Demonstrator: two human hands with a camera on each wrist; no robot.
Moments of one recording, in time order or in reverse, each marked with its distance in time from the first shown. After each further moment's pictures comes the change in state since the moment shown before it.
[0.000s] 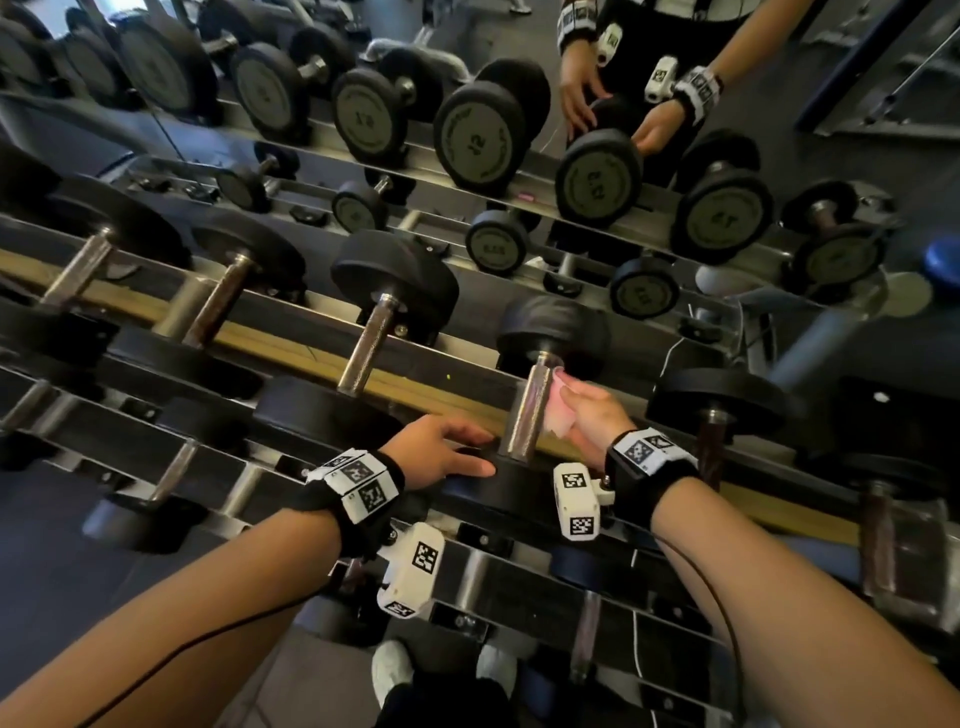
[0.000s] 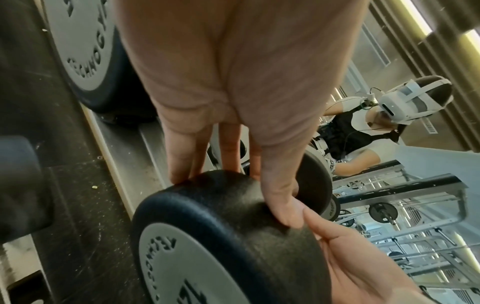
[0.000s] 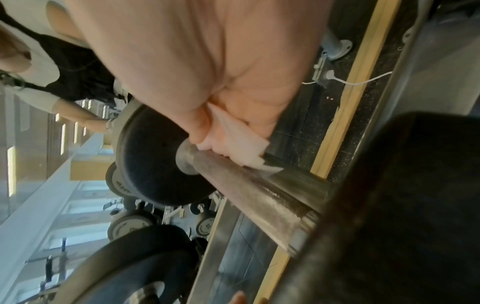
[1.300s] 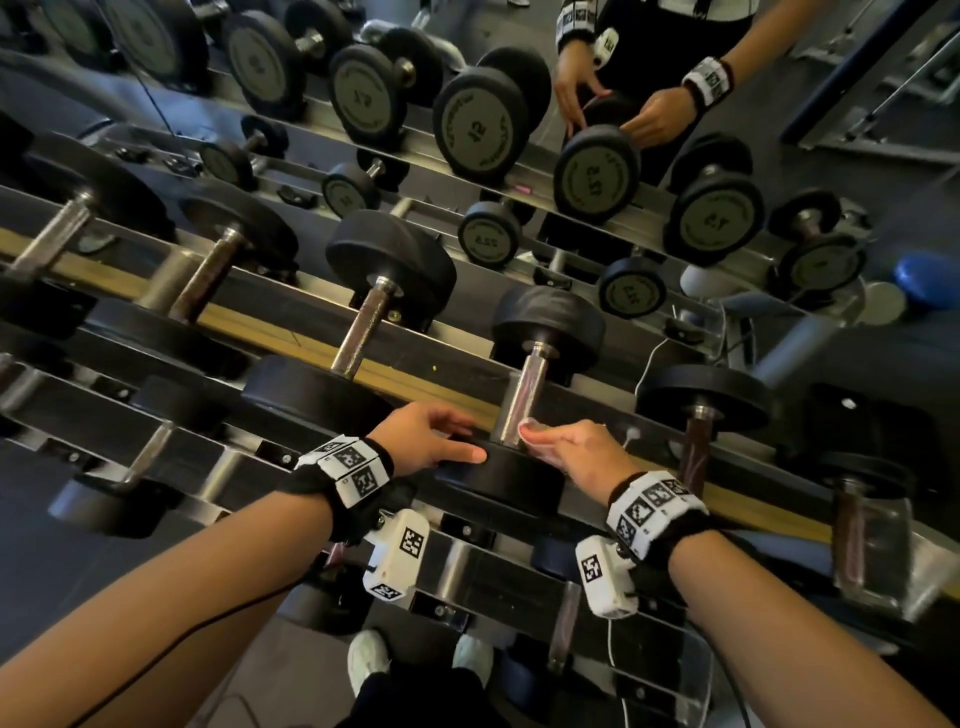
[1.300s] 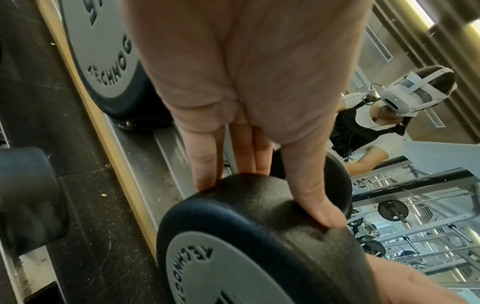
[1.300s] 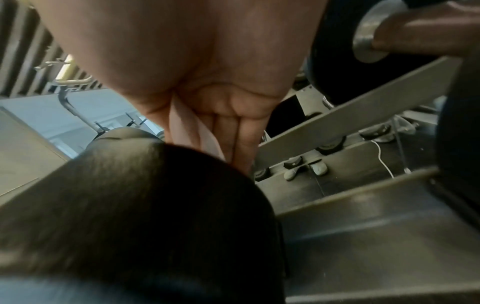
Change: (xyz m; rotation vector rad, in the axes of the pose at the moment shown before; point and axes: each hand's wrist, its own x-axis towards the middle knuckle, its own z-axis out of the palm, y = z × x) left_hand 0.007 -0.019 -0.002 -0.072 0.020 0.010; right_hand -0.050 0.022 -0.023 -0.760 -0.266 -0.128
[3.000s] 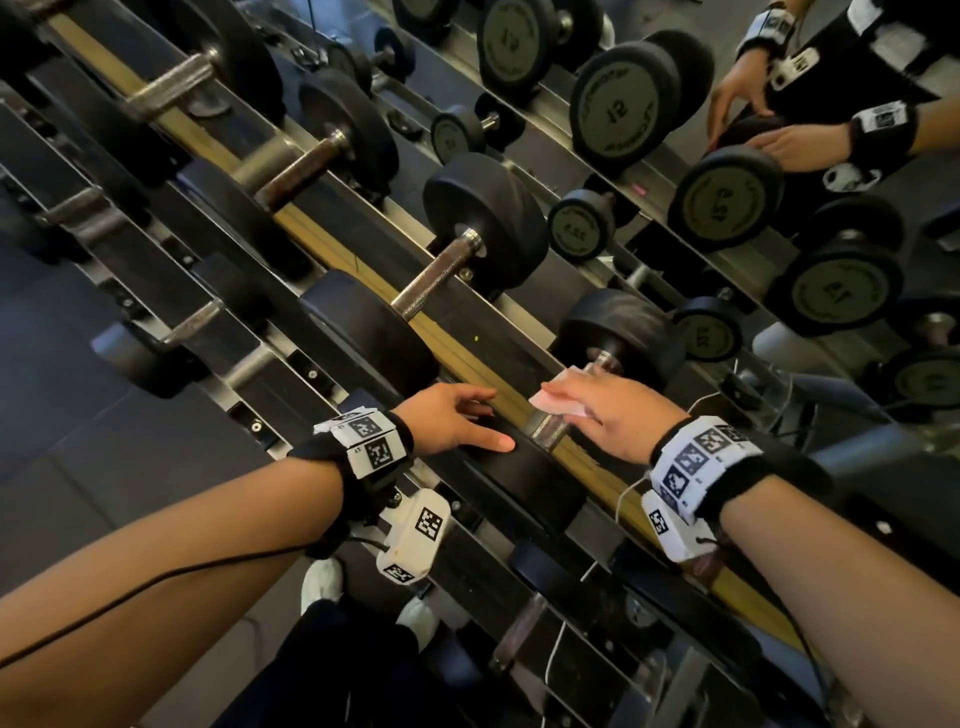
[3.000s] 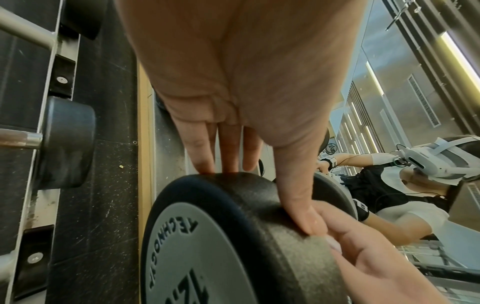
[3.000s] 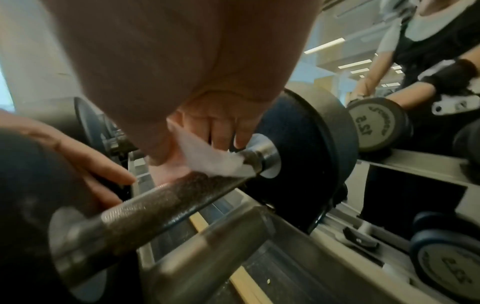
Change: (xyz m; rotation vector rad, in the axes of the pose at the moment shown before) left_hand -0.019 -0.005 0.010 -0.187 0.063 -0.157; right_hand 0.060 -0.071 -0.036 -1.213 -0.377 -0.510
